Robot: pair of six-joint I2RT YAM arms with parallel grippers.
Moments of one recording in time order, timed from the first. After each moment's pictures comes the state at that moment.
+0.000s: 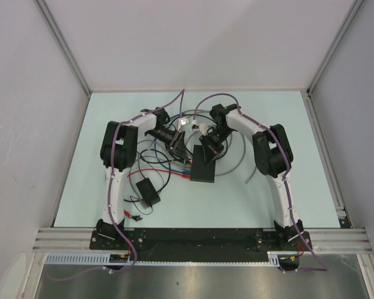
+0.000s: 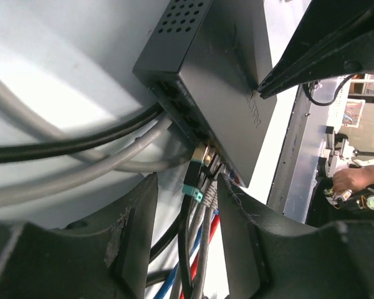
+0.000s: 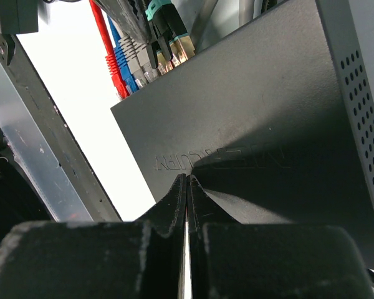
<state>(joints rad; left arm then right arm) -0.29 2.34 1.72 -0.96 1.06 0.40 0.47 2.29 1.84 -1.13 -0.74 -0.40</state>
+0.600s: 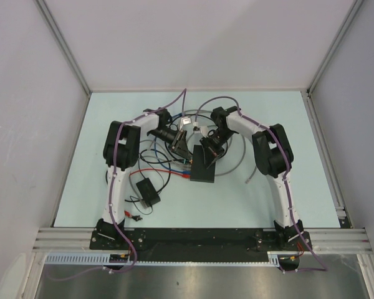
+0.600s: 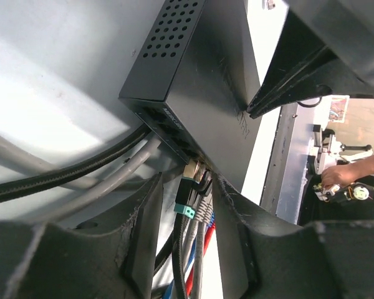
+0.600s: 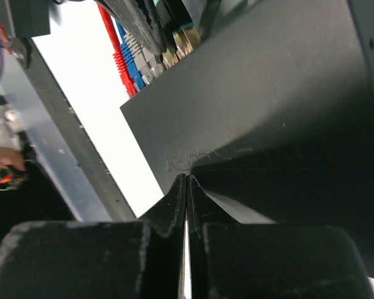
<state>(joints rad) -0.31 2.38 1.77 -0.98 1.11 0.41 0.47 2.28 1.81 -1.12 -0.77 -0.35</state>
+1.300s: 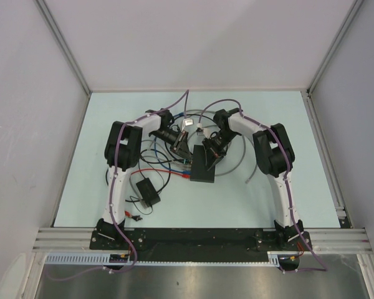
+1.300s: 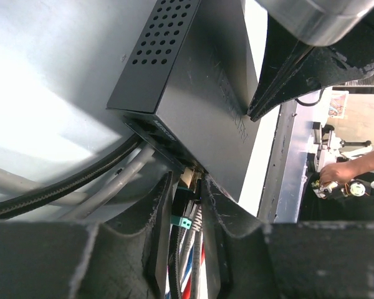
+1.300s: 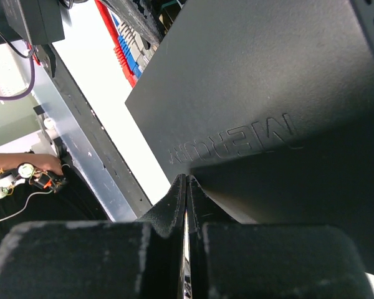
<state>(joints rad) -0.33 2.39 1.76 -0.97 1.12 0.40 0.45 2.28 1.75 -1.11 -0.82 -0.26</state>
